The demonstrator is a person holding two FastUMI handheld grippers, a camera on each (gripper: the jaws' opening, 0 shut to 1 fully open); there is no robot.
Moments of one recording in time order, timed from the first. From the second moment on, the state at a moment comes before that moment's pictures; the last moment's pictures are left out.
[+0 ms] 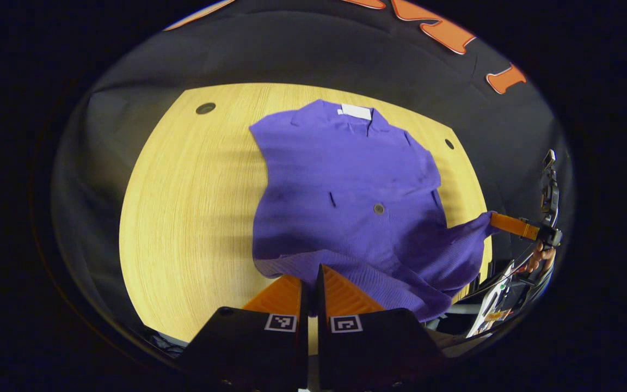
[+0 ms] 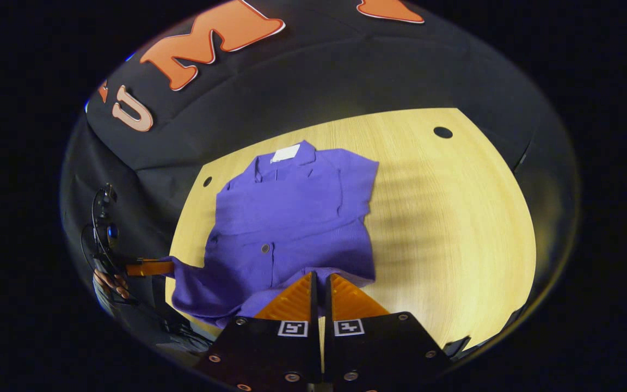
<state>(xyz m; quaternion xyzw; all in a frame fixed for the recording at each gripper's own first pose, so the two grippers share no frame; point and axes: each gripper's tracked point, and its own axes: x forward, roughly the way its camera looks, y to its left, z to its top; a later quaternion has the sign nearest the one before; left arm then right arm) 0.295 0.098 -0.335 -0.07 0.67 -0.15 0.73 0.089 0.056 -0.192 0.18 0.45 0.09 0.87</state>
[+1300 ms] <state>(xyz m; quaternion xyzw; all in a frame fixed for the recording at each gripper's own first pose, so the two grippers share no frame) 0.570 0.099 -0.409 -0.07 0.62 -0.09 0.78 0.348 0.004 -0.205 0.28 0.43 -0.01 0.86</state>
